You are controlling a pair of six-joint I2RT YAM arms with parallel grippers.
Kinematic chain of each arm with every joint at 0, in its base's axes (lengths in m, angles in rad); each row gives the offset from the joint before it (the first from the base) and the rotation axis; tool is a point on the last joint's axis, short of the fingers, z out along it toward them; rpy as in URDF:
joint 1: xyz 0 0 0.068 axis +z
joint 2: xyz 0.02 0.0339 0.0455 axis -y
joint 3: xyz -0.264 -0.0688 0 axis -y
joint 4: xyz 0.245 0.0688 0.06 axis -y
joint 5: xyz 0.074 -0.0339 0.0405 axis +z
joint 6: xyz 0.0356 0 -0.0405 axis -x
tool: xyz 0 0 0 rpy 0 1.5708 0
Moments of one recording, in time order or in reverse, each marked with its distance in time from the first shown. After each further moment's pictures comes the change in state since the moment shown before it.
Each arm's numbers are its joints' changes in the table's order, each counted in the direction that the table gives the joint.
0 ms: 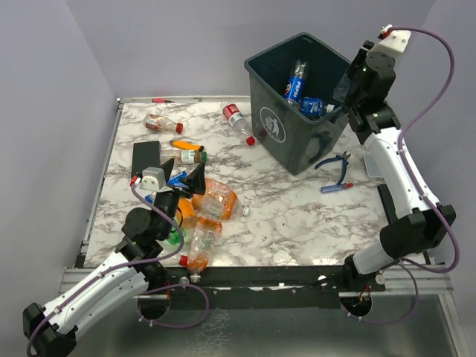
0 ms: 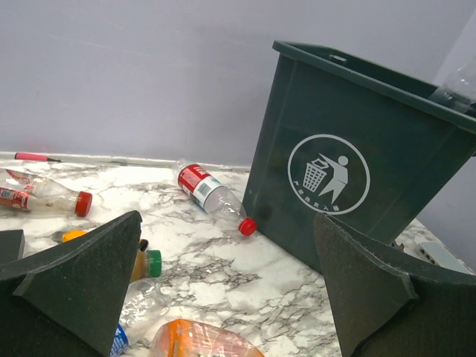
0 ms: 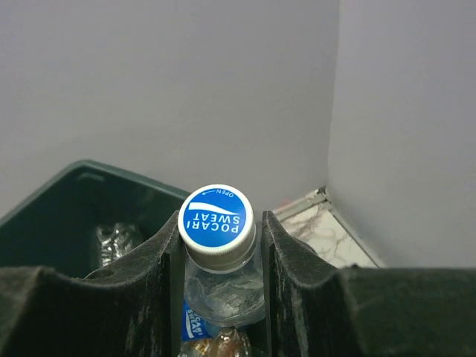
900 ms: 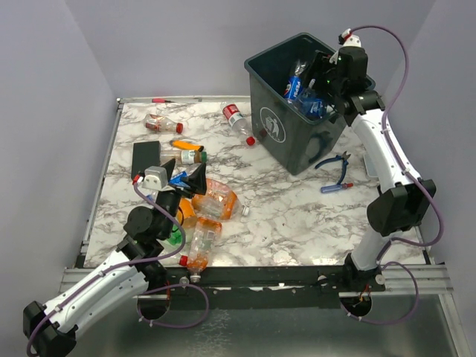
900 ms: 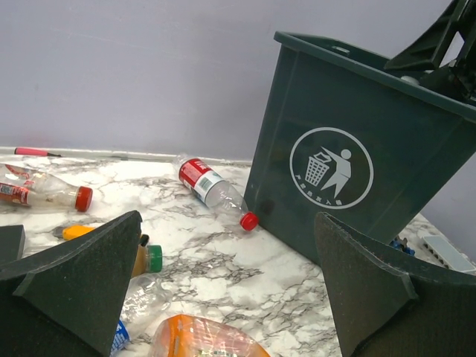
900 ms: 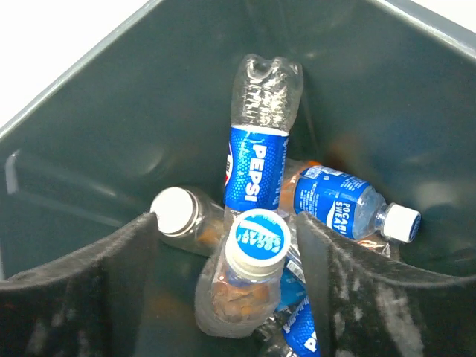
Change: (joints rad) left arm 0.000 -0.016 0.001 -0.004 0.003 0.003; right arm -0.014 -0.244 0.211 -0.422 0.570 -0.283
